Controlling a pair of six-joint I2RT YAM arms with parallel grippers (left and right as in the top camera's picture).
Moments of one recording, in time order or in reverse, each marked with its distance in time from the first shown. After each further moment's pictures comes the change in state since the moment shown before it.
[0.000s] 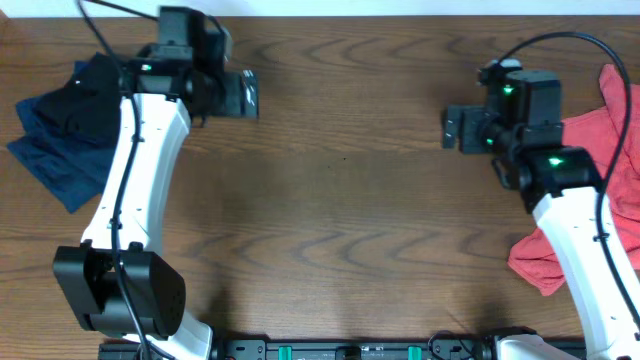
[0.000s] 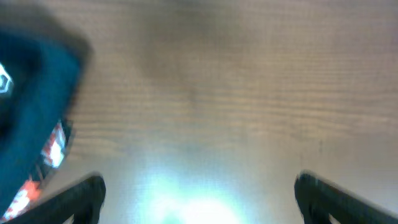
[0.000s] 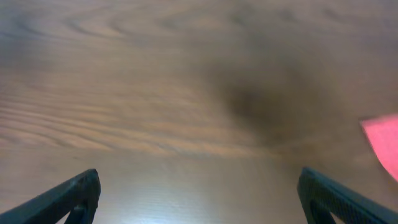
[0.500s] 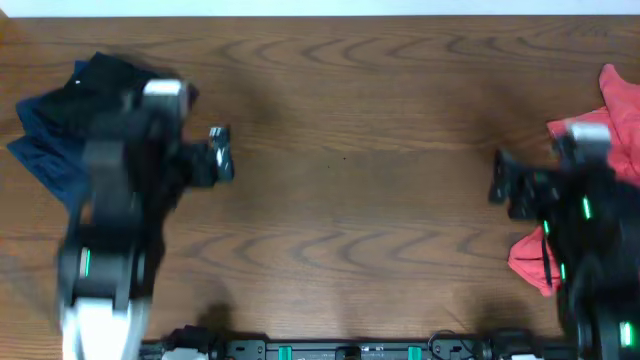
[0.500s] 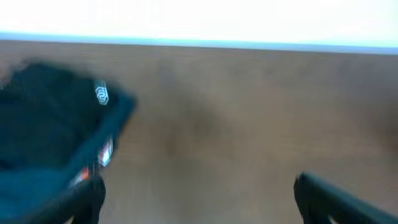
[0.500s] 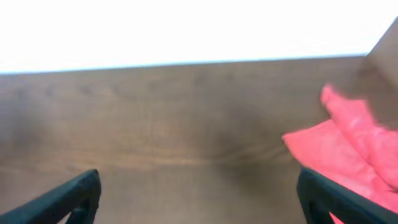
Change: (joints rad) left arm 0.002 -0.795 -0.480 0.261 -0.044 -0.041; right arm -0.035 -0.633 -0.172 -0.076 0.090 0.000
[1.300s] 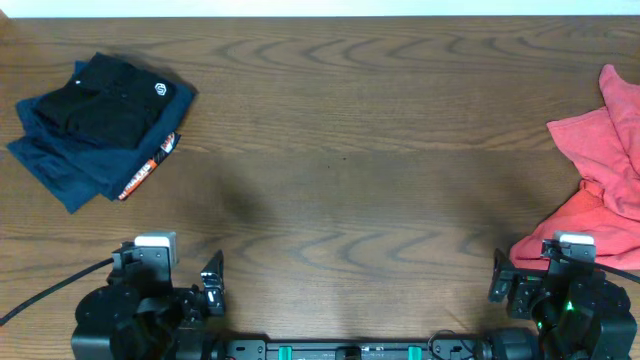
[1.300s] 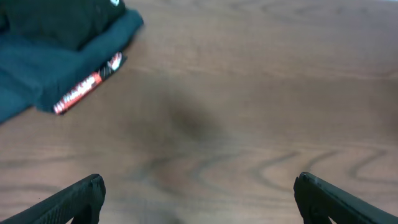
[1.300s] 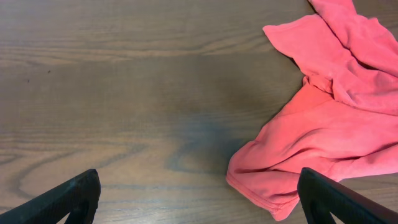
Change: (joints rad) left arm -0.003 -0.578 -0.209 -0.462 0.000 -0.009; right arm 0.000 -0.391 -0.174 -0.473 0.050 0.001
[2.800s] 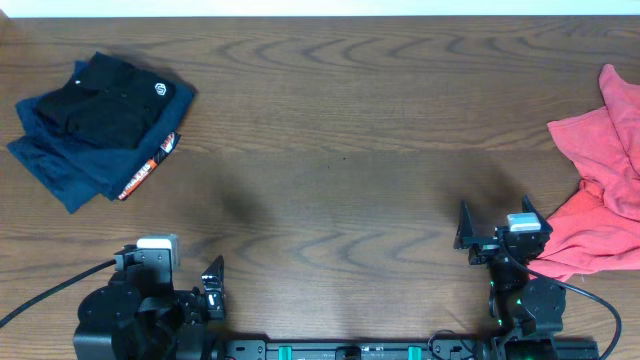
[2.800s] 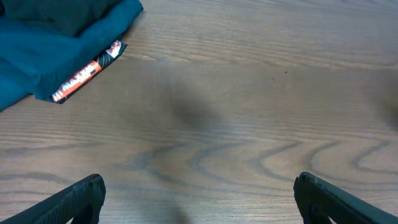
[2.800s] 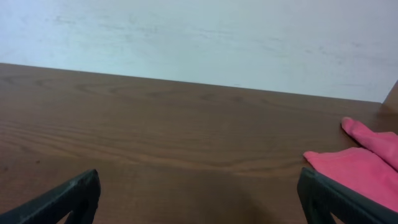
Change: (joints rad) left arm 0.000 0.001 0.000 -0.030 0.000 0.000; right arm -0.002 -0.307 -0.805 1.094 -0.119 -0.168
